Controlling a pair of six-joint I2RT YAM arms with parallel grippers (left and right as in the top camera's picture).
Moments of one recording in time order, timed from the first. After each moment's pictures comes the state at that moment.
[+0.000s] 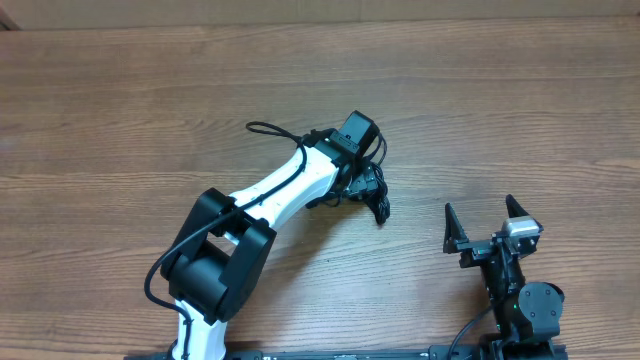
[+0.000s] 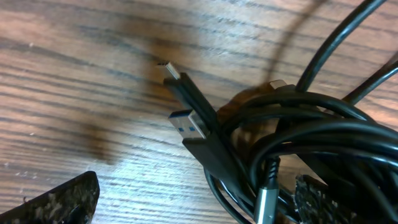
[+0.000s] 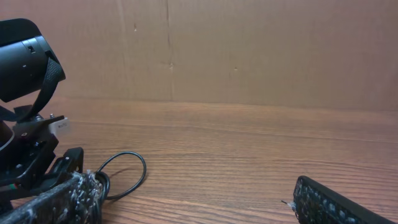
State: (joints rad) left arm -0.65 2.03 1.42 -0.73 -0.03 -0.91; right arm 0.07 0.01 0.02 -0.04 -0.06 0.01
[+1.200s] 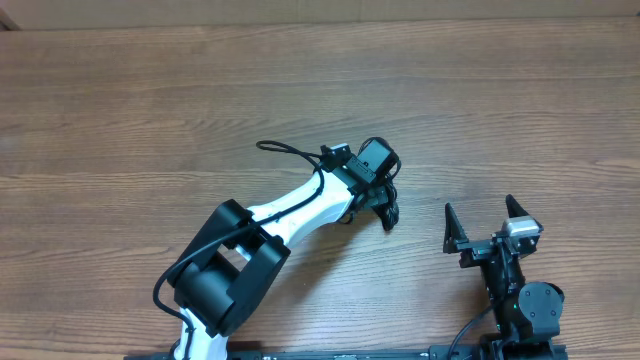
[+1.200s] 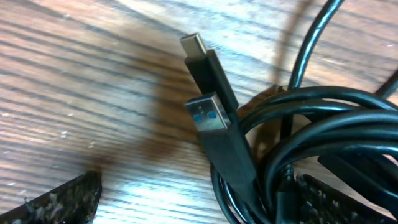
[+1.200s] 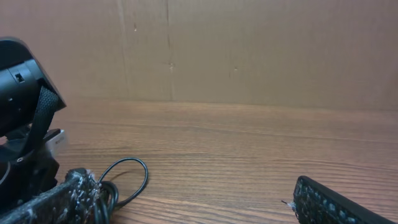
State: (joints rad) left arm -0.76 2.01 1.30 -0.61 -0.18 -1.04; right arm 0.07 0.01 0.02 -0.03 -0.06 0.01
